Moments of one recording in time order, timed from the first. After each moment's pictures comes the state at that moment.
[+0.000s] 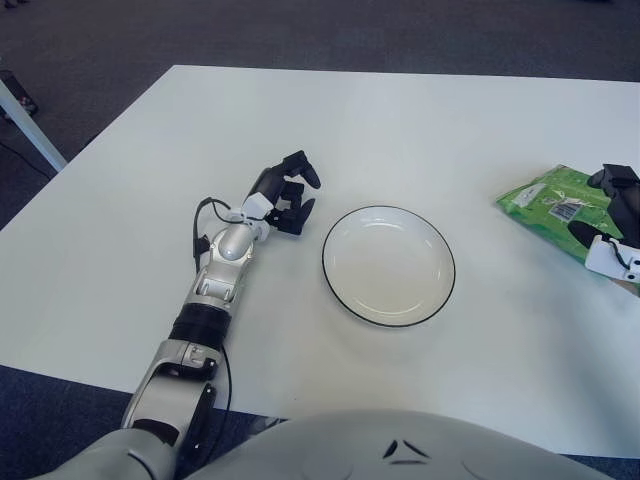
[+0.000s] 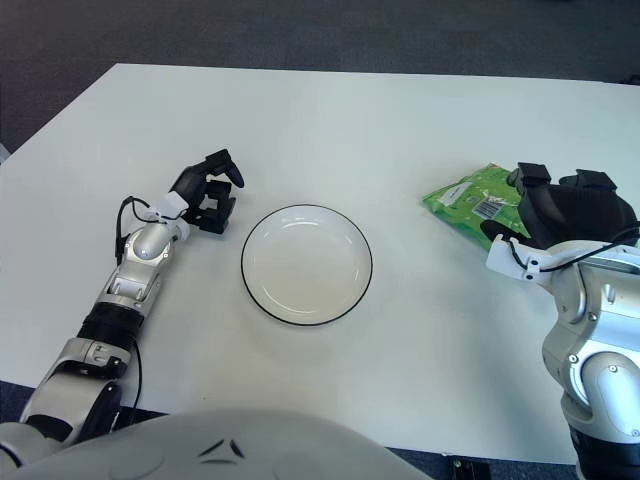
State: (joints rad) left arm -0.31 0.17 -0.10 0.33 0.10 -0.37 -0.16; right arm 0.18 -0.76 -0.28 -0.68 -1.23 0.40 0.82
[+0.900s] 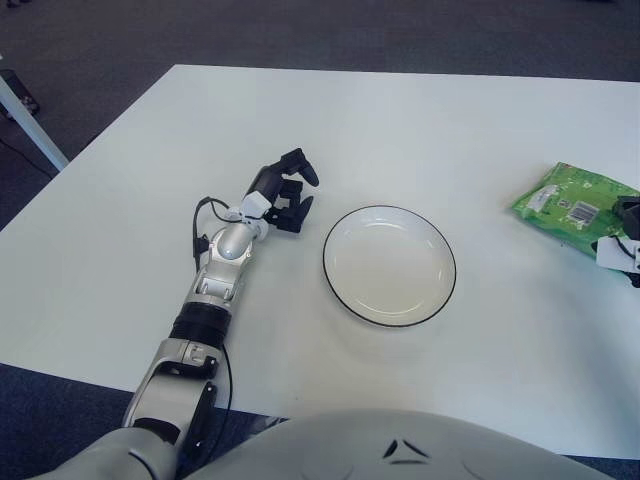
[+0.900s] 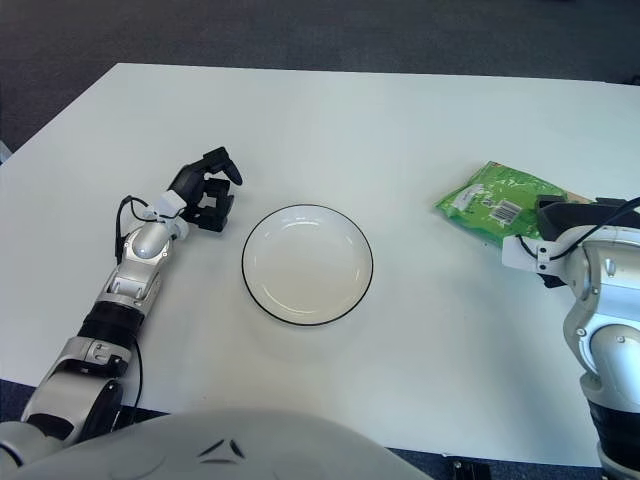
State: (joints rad) left arm -0.31 0.17 -0.09 0.34 0.09 -0.39 -0.16; right arm 0.11 -0.87 -0.28 -0.46 -1.27 0.30 1.05
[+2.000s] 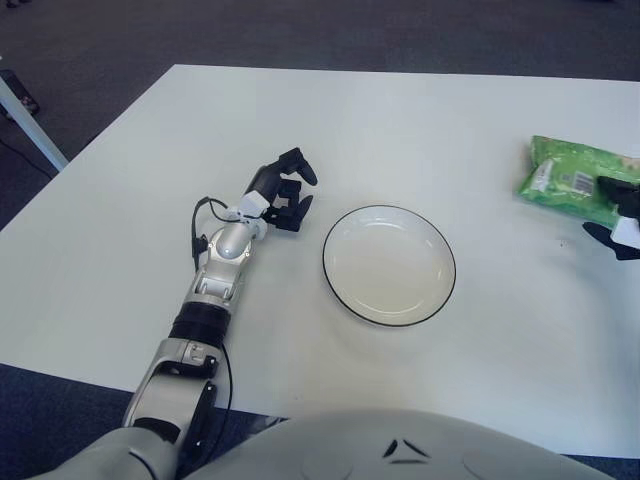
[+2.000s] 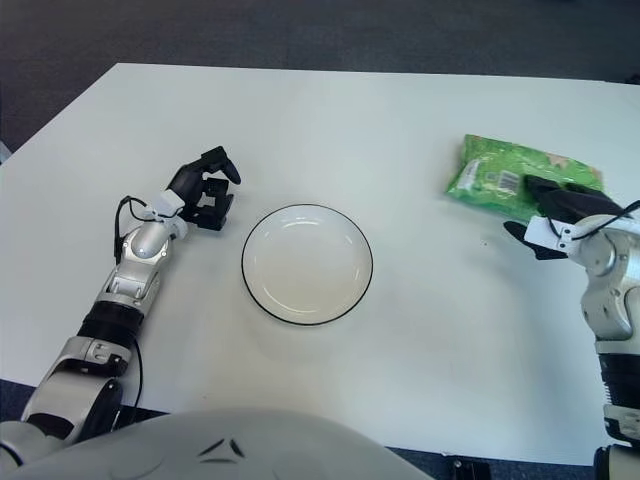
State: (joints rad) left arm -0.31 0.16 -0.08 0.35 0.08 -0.39 -0.16; right arm -0.03 -0.91 -0.26 0.05 -0.72 0.06 0.57
